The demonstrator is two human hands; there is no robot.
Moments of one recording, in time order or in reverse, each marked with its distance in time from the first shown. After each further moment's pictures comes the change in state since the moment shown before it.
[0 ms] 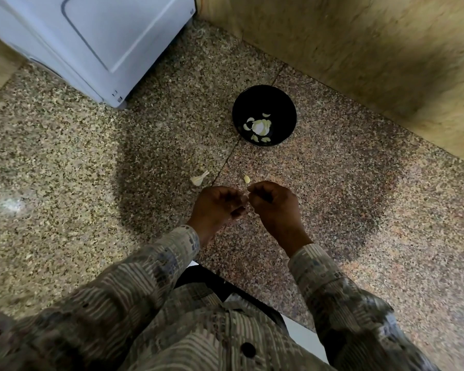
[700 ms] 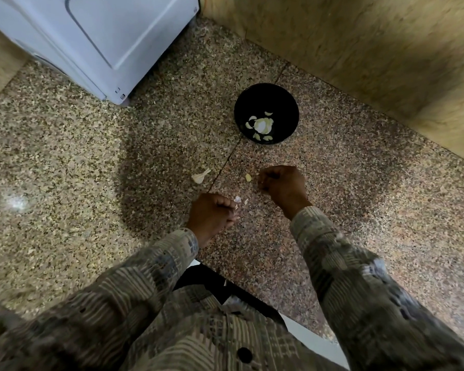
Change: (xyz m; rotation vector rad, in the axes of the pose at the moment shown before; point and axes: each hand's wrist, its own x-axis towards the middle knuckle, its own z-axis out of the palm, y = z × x) left_hand 0.001 -0.022 -0.012 0.095 0.138 -0.189; right_hand 0.064 0.008 -0.008 0.022 0.023 0.190
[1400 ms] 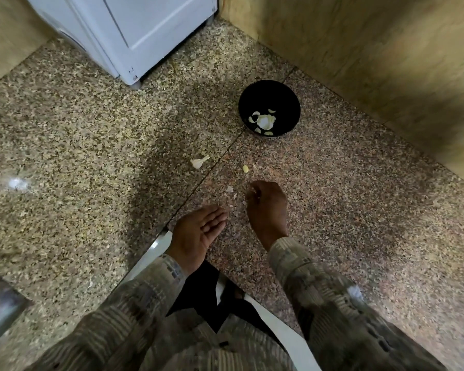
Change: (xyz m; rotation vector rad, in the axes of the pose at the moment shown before) left_hand -0.063 -0.052 0.013 -0.896 0.018 -0.109; right_hand -0.059 0.048 0.027 -0.355 0.138 -0.473
